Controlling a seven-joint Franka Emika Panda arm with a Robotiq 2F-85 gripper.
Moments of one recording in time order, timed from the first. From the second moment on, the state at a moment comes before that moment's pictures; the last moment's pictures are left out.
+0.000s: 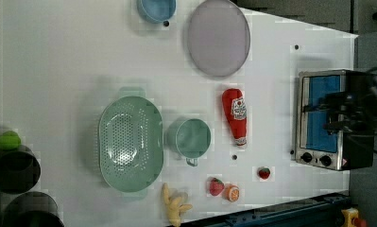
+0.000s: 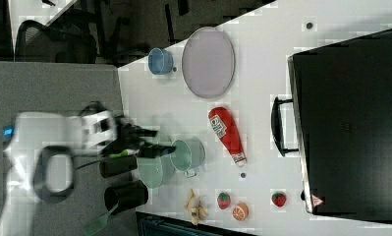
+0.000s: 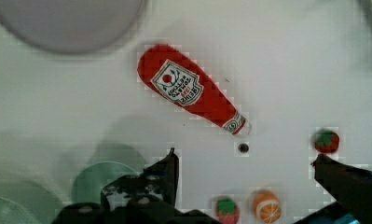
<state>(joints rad) -0.12 -0.05 0.11 -2.06 0.05 0.27 -0.30</state>
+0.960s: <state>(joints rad) -0.12 0.13 0.16 -2.32 0.05 0.93 -0.93</state>
